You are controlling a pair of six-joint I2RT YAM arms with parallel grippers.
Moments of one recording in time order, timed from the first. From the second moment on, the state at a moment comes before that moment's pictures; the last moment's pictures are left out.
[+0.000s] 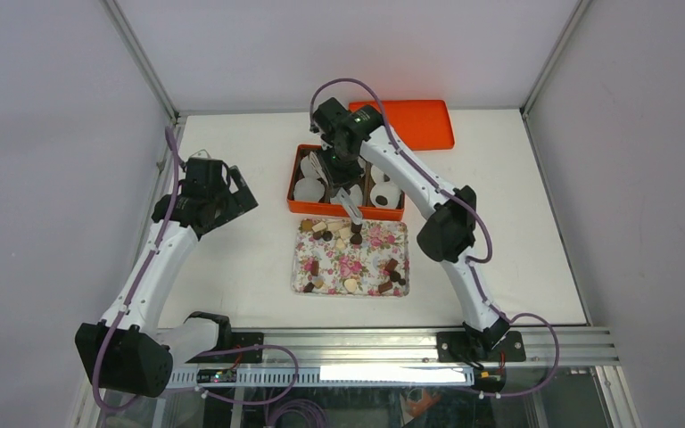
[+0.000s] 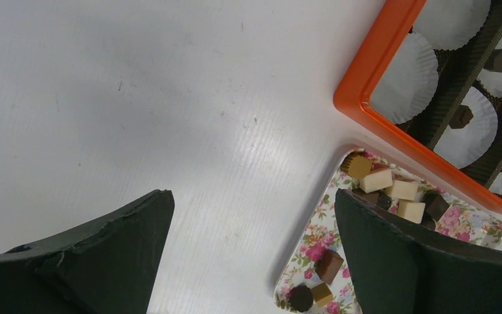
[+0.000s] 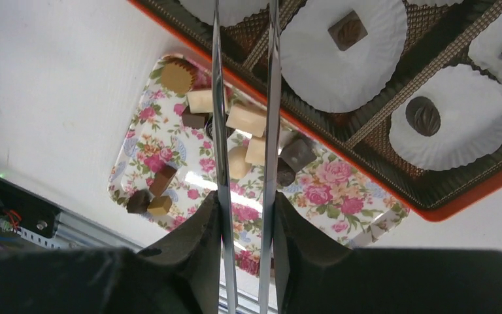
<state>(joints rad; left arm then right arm) -0.17 1.10 1.01 -0.78 -0.18 -0.61 0.76 2.25 2.41 -1.40 -0.05 0.23</state>
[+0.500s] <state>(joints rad) -0.14 1.10 1.01 -0.78 -0.15 -0.61 0.73 2.44 2.53 -1.25 -0.03 0.26</state>
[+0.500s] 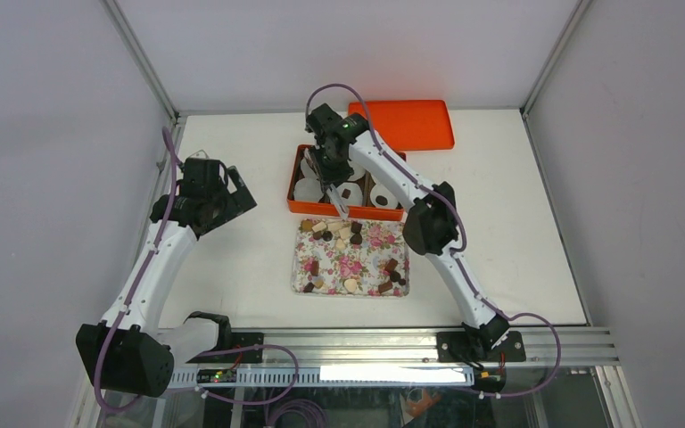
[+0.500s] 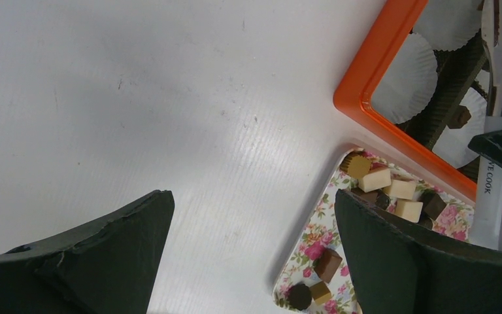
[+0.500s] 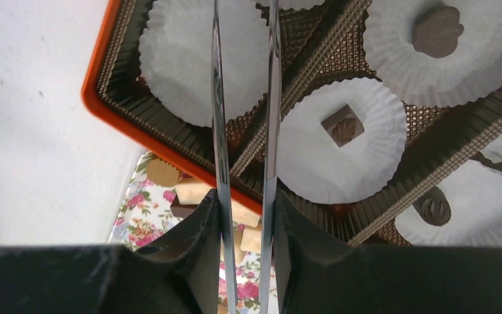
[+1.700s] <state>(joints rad) -0.13 1.02 0.98 -0.84 -0.15 -0.60 0.70 2.50 2.52 -1.20 -0.07 0.34</state>
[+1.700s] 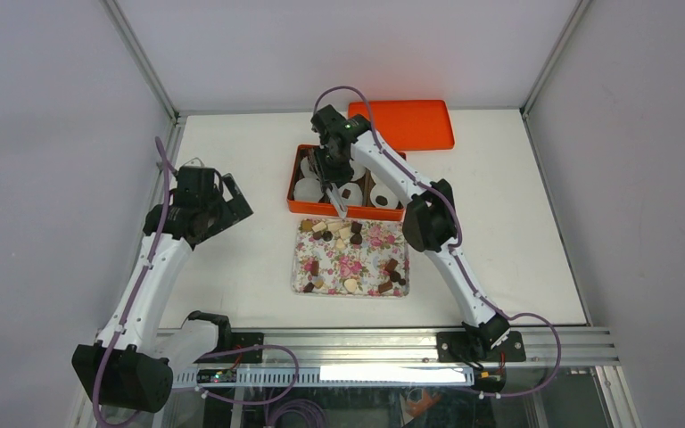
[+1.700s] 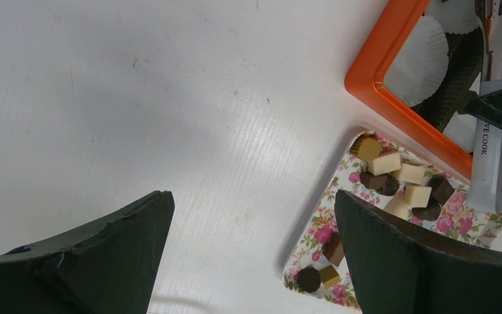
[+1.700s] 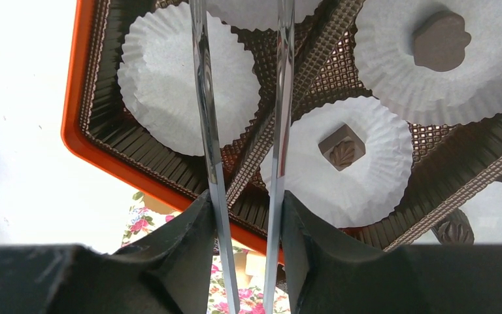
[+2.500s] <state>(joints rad) -0.13 1.01 0.97 -0.85 -0.13 -0.60 0.72 2.06 2.03 -1.07 -0.09 0.32</state>
